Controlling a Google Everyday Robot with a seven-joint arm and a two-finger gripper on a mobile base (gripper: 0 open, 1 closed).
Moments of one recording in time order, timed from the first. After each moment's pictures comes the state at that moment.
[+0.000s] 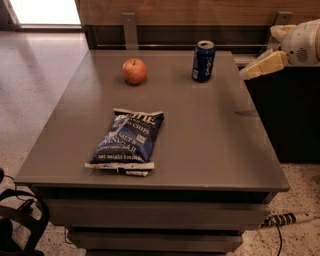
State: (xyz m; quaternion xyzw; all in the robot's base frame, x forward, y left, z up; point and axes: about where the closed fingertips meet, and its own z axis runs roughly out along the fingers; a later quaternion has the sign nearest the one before) arm 0.676 -0.272 0.950 -0.43 0.74 0.11 0.51
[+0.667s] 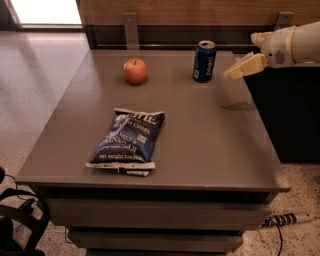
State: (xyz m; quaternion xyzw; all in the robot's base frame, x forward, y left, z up) arm 0.704 -0.236 0.925 -0.43 0.74 0.16 0.49
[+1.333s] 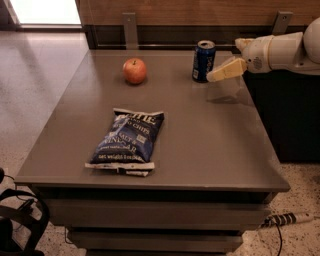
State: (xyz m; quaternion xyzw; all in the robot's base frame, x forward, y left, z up) arm 0.736 -0.205 0.900 -0.41 0.73 0.18 0.52
